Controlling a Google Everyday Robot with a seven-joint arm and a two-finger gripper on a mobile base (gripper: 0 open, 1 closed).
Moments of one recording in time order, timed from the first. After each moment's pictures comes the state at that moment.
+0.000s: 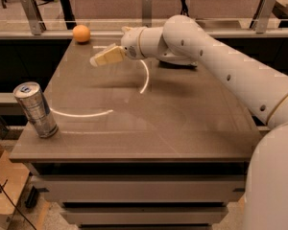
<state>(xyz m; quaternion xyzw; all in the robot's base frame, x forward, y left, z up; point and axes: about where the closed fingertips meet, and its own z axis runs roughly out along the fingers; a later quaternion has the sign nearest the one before) 0.756 0.107 0.910 -0.45 0.65 0.26 0.55</state>
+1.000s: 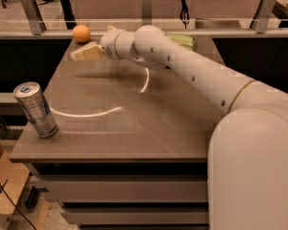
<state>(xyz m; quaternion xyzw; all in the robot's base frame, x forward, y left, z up) 0.810 0.166 0.897 -0.39 0.66 0.25 0.59</state>
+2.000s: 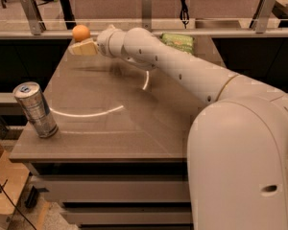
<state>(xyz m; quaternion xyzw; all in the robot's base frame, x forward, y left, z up) 0.844 0.178 0.892 -0.34 0.68 0.23 0.61</state>
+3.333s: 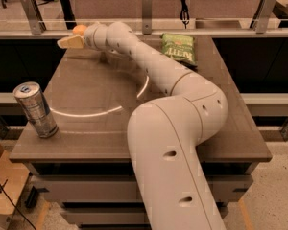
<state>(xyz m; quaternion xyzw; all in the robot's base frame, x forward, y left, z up) 0.920 0.241 0.873 -0.34 0.68 0.25 0.60</state>
